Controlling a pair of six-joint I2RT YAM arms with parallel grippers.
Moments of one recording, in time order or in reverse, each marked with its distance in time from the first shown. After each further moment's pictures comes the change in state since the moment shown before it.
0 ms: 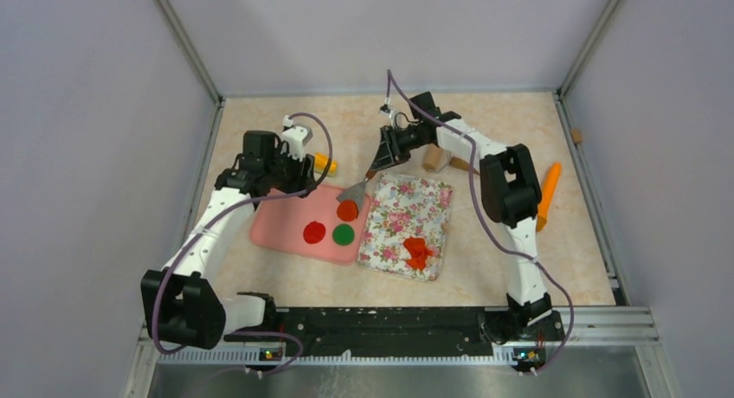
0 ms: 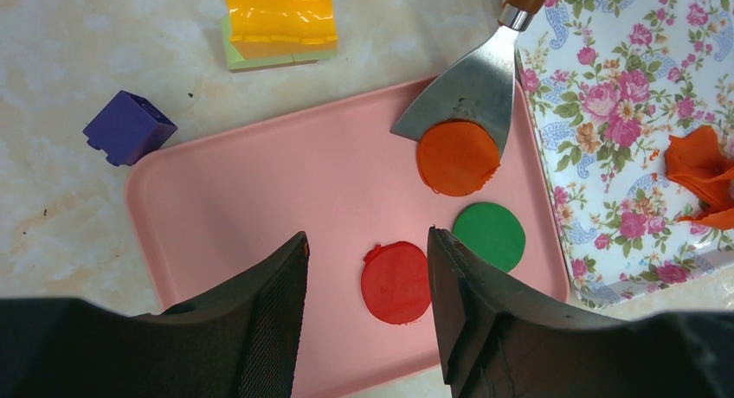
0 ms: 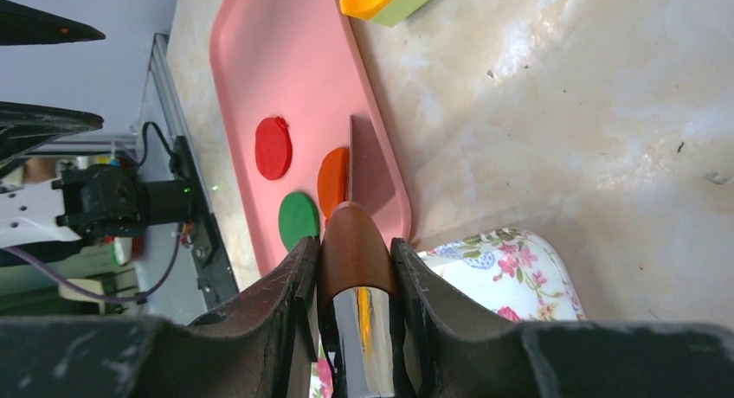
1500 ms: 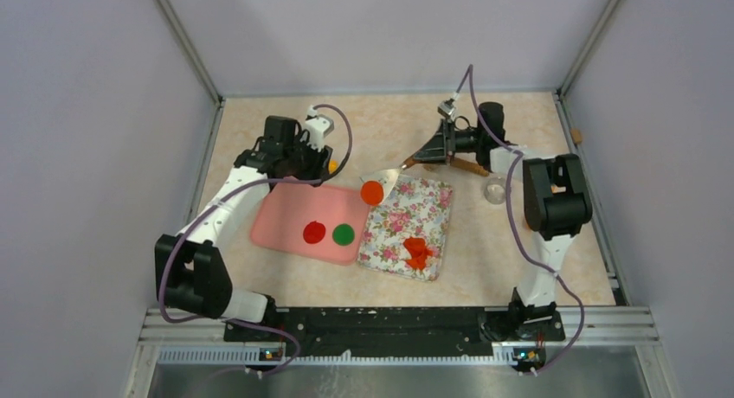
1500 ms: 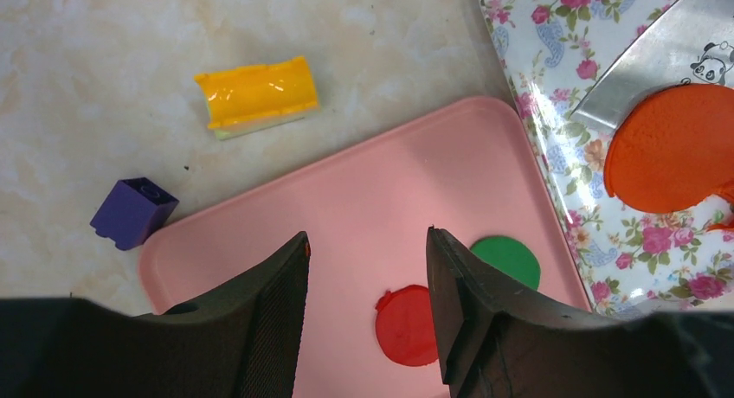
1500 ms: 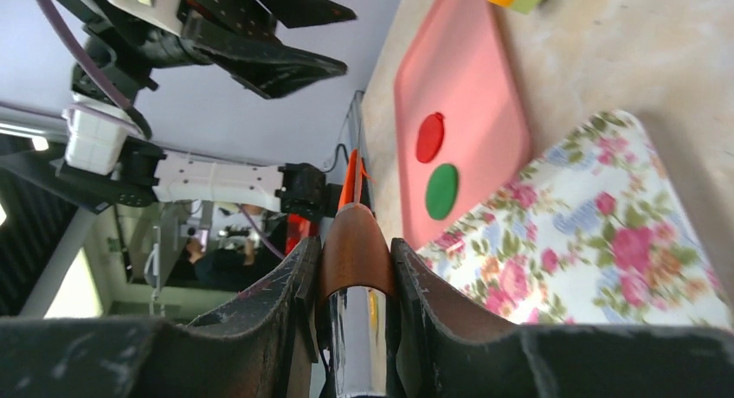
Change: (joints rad) left arm -0.097 0.179 0.145 0.021 -0.028 0.083; right arm -0.291 -0.296 -0.603 0.813 -0.438 0.596
